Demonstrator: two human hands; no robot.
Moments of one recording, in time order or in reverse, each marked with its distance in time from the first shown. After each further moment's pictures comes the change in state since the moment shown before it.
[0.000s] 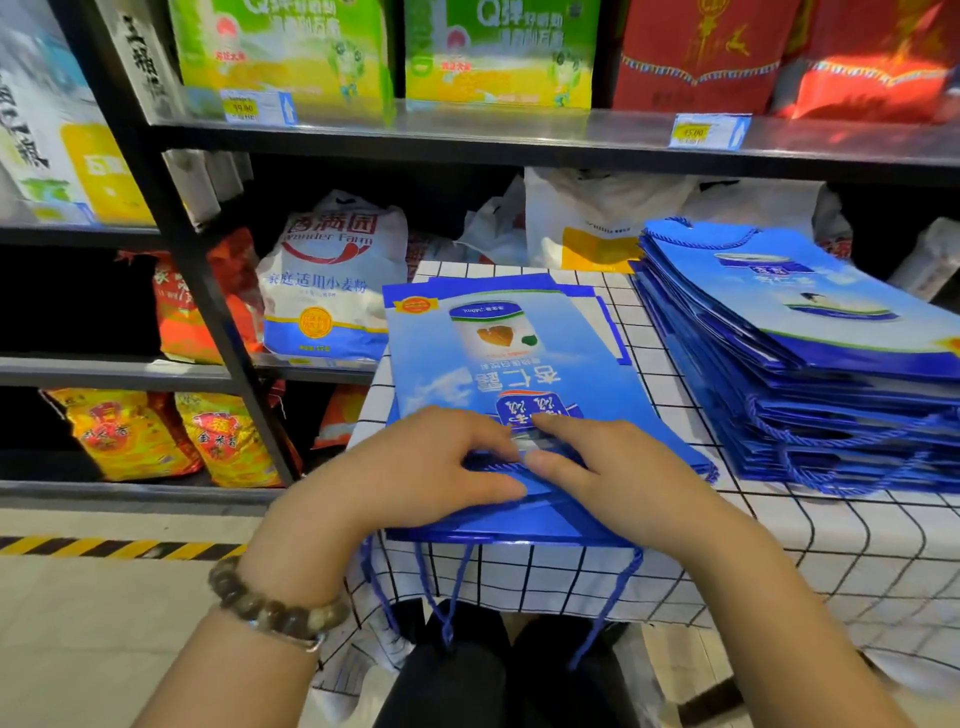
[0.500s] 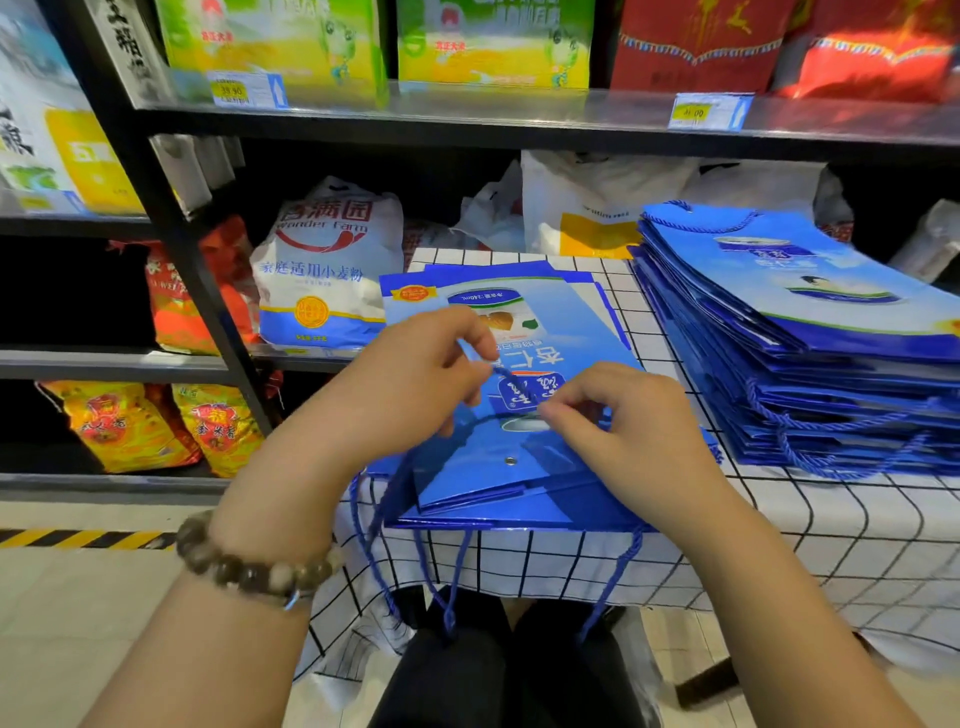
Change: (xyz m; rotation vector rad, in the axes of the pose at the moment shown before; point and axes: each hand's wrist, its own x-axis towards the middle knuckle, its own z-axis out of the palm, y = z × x) left_hand -0.001 0.021 -0.029 -0.216 0.336 -0.116; right_hand 0.001 0.002 0.000 0.309 0.454 -0.140
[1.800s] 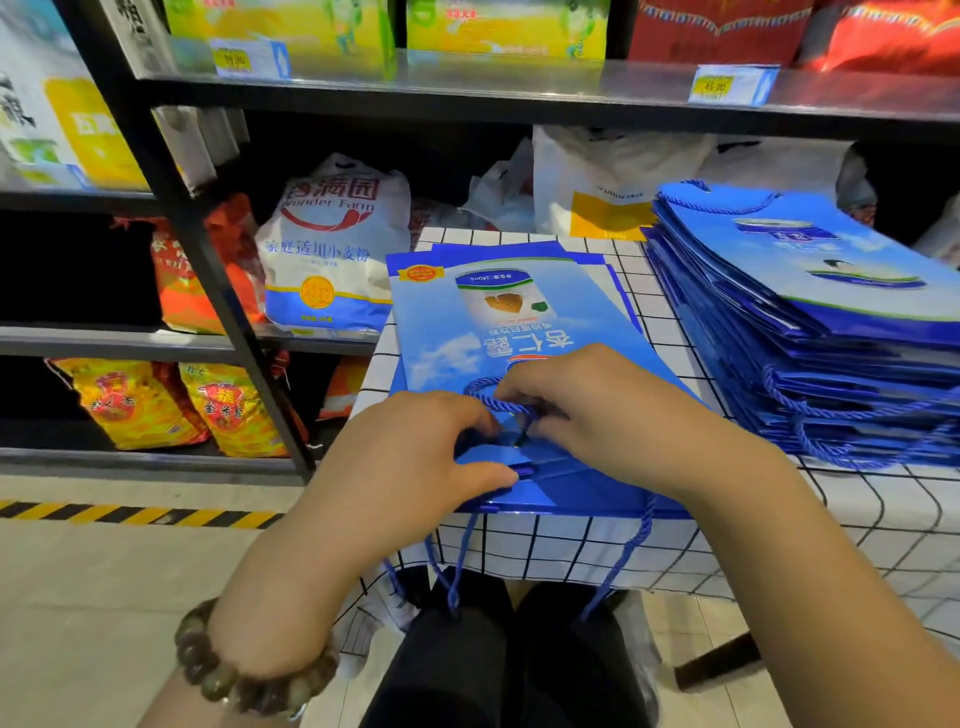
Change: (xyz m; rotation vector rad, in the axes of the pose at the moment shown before) left_hand -0.037 -0.022 0.026 0.403 -0.009 0.001; right_hand 0.021 -0.025 -0.005 -0.276 -0.515 -0.209
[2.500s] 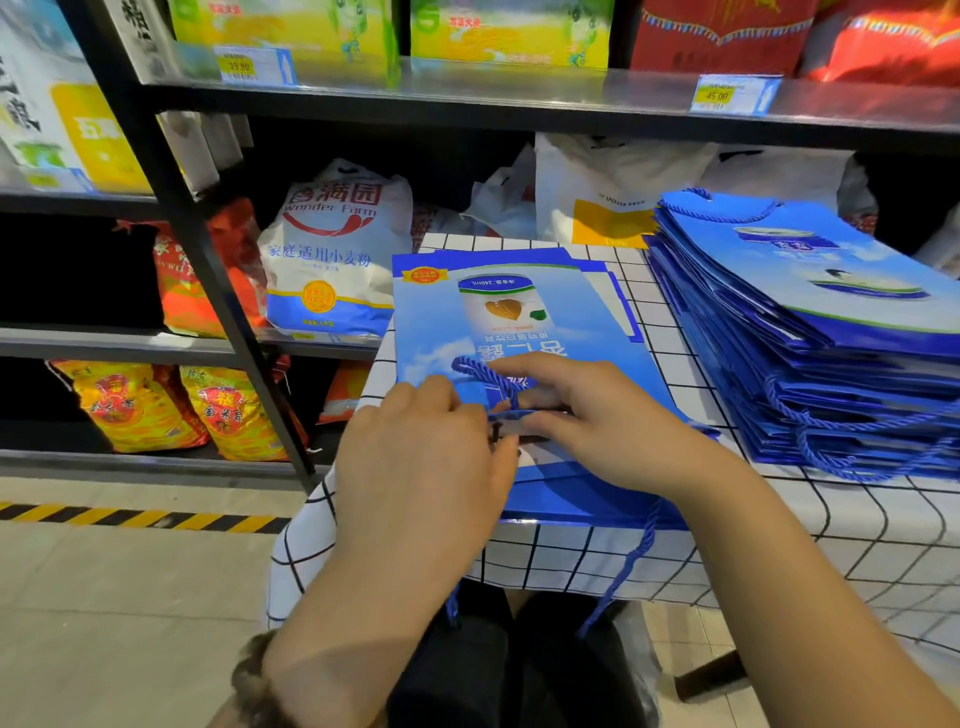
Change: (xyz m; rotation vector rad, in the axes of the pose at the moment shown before) left_hand -0.006 0.022 0.014 0.331 0.387 -0.031; right_hand 0.006 0.018 0.017 0.436 0.050 0.113
